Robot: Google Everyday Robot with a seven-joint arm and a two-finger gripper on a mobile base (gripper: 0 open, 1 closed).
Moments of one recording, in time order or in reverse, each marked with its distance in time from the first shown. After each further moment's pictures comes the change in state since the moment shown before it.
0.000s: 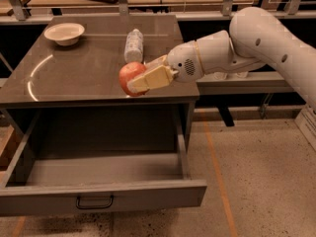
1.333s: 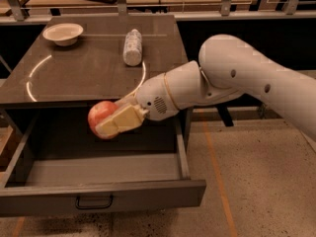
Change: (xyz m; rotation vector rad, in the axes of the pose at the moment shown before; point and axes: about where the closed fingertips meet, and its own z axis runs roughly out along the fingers) arm 0.038 0.093 0.065 -0.065 0.095 0.028
